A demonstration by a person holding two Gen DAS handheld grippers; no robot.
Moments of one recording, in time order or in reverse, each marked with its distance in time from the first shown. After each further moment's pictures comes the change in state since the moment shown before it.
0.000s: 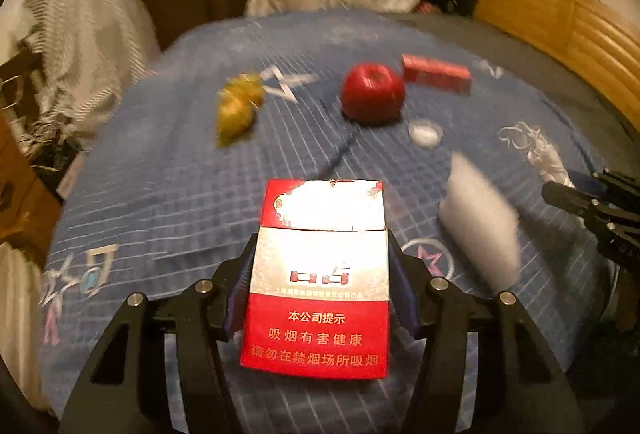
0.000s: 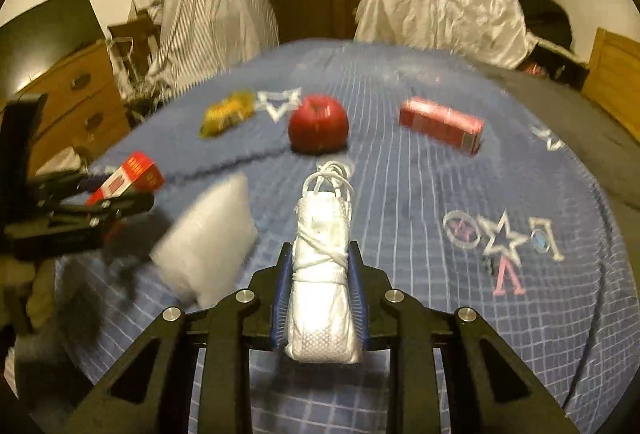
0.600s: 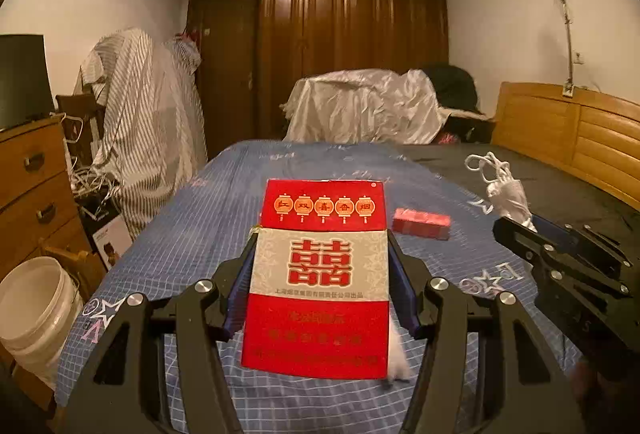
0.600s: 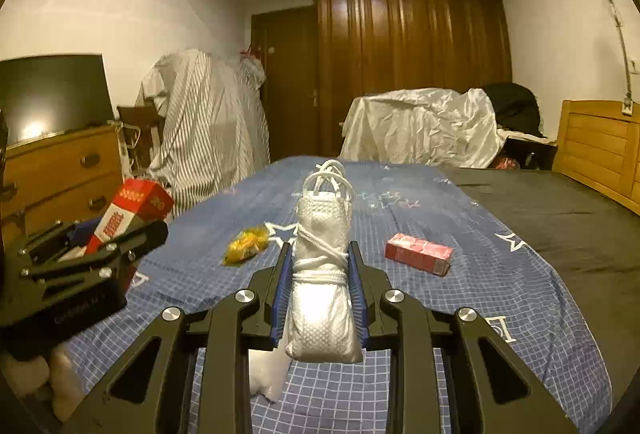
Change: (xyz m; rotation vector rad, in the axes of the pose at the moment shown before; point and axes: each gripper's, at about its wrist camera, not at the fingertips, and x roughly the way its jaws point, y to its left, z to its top) left arm -0.119 -0.053 0.025 -0.102 -0.452 0.099; right arm -0.129 0.042 0.041 -0.005 -0.401 -0.074
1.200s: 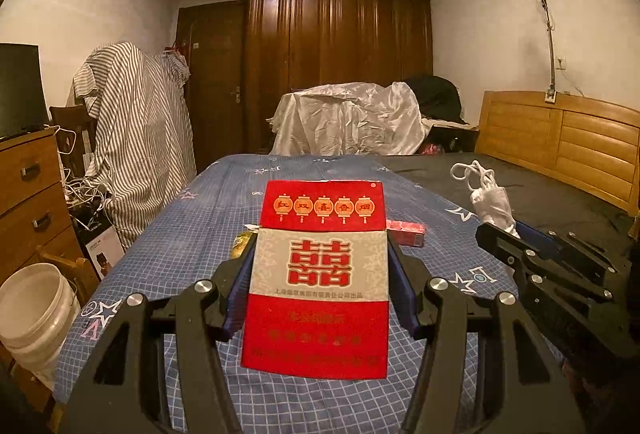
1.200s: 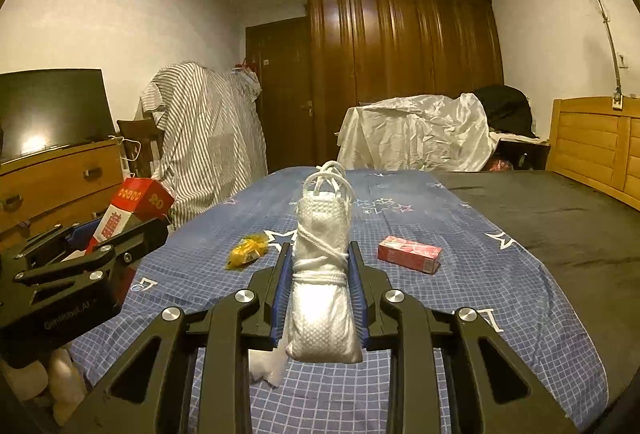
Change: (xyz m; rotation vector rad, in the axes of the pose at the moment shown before) left arm -0.033 -0.015 -0.003 0.009 -0.038 -0.038; right arm -0.053 -0.012 -0.004 0.026 -0.027 -0.006
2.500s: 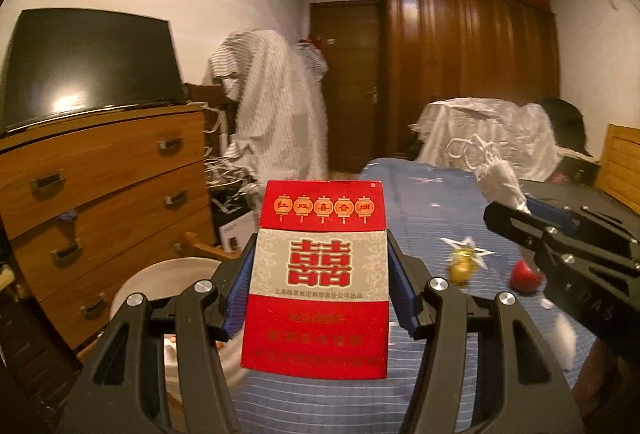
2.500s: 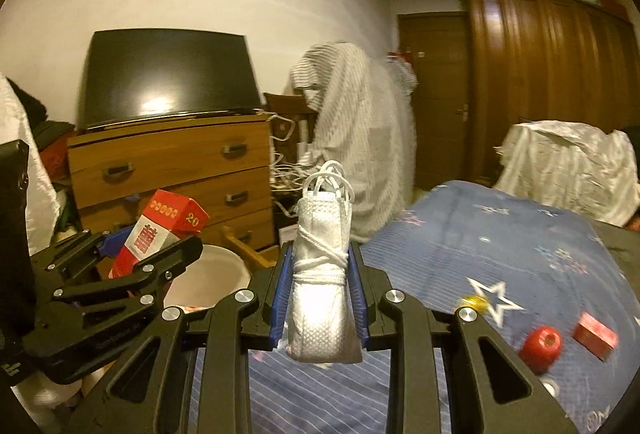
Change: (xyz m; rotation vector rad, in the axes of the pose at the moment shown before) left arm -0.062 0.232 0.019 -0.156 0.003 0.456; right arm 0.111 0.319 0.090 -0.217 0.061 0.507
